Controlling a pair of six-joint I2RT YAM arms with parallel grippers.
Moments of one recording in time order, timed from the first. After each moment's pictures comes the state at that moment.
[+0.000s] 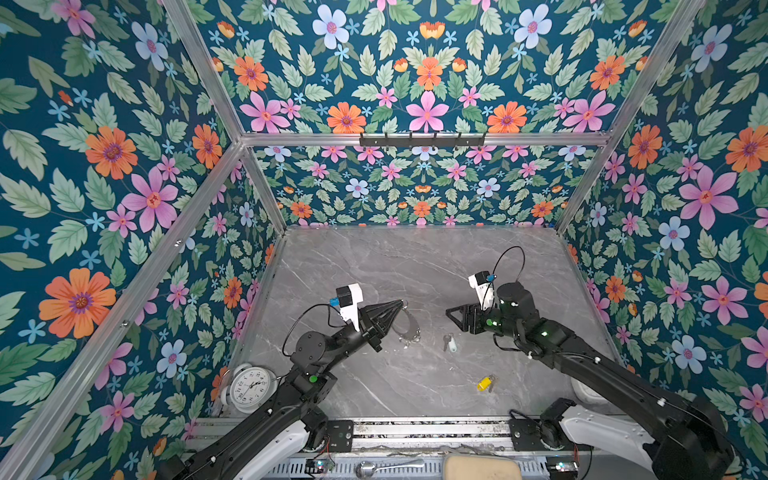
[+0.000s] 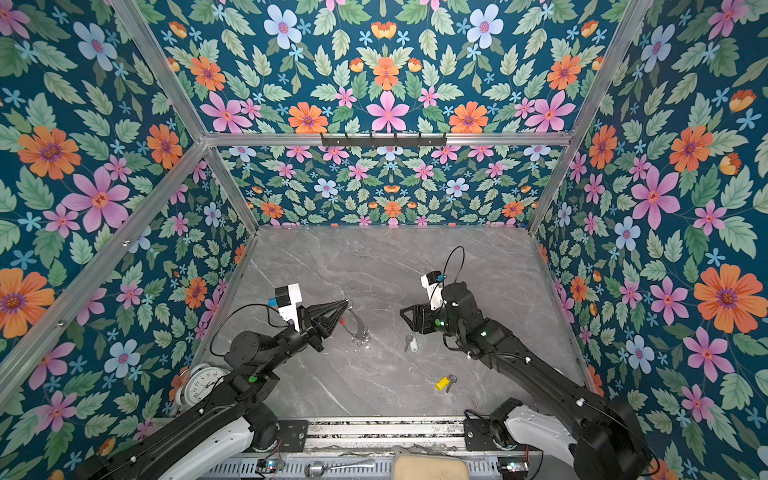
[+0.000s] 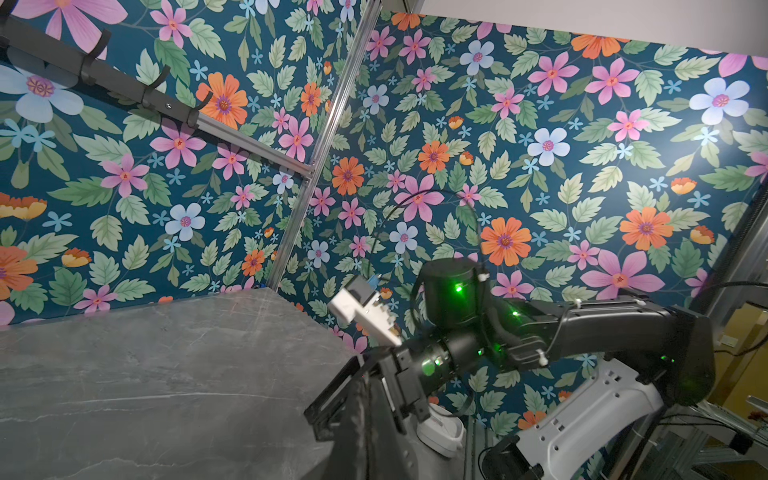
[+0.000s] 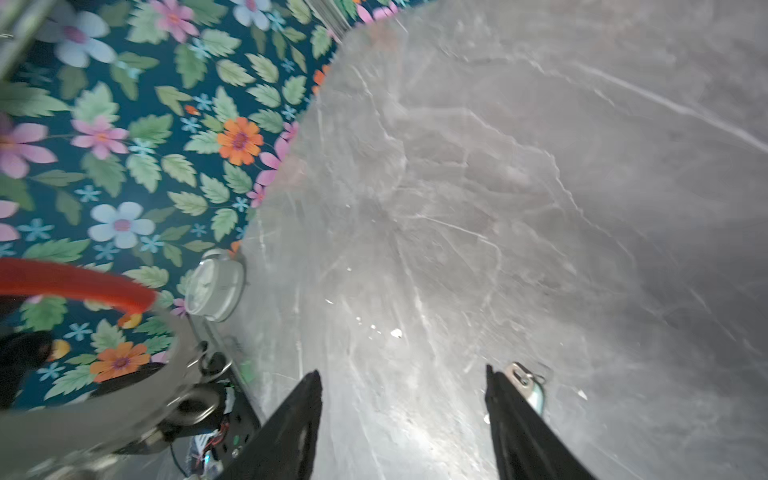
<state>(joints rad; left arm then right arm) -0.69 0.71 0.35 0.72 0.36 -0.55 0.62 1.04 0.74 -0.18 -0.30 0.50</state>
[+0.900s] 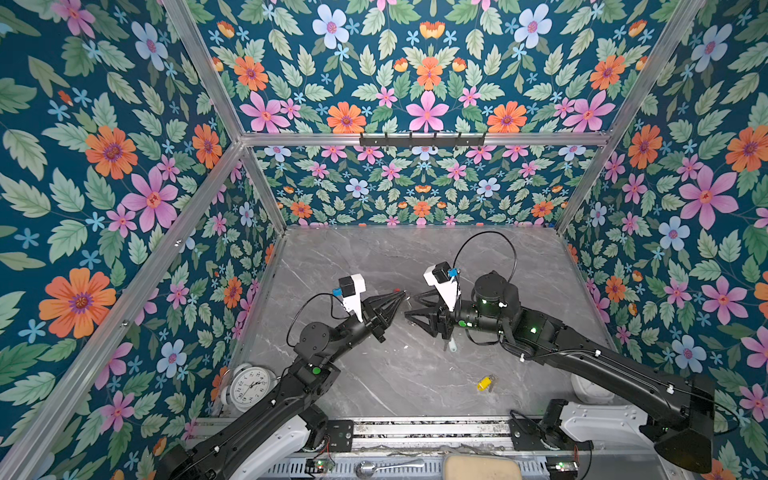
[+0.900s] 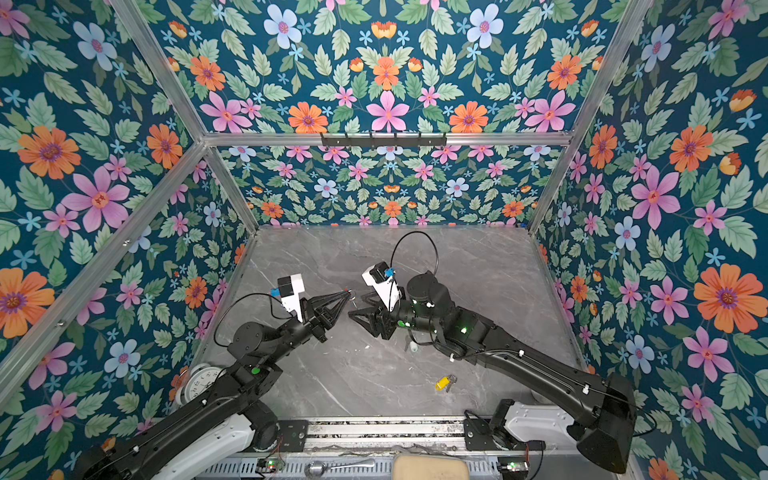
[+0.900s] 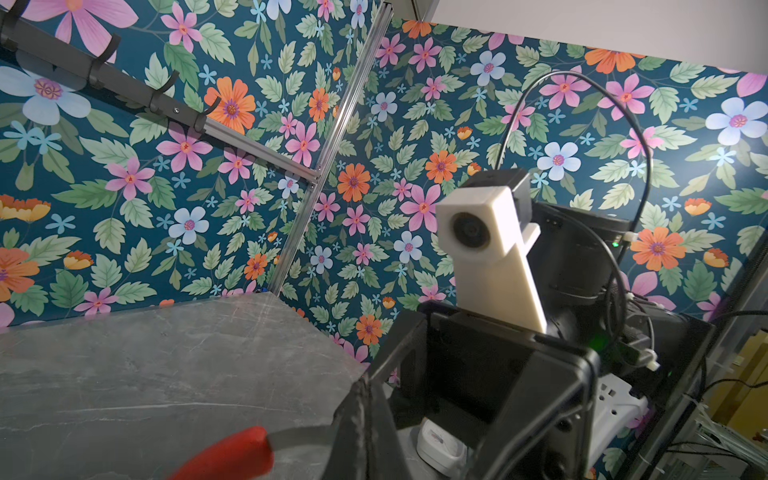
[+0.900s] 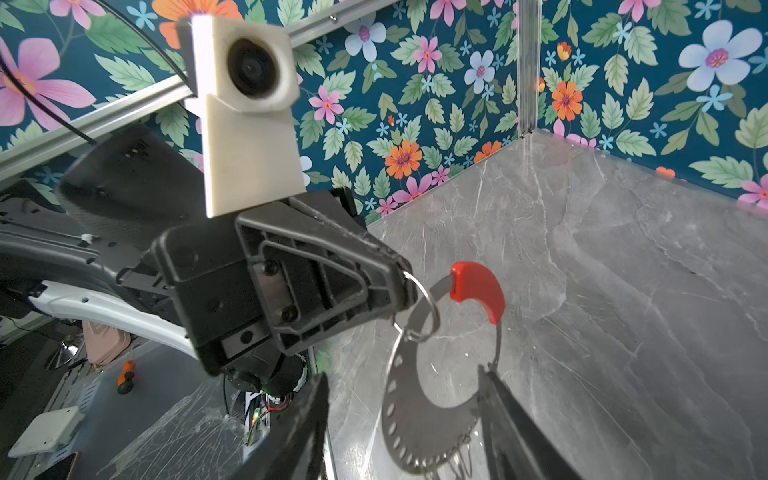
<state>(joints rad) -0.69 0.78 0.42 0.71 0.33 -0.57 0.93 1.19 1.05 -0.13 -0.28 0.23</state>
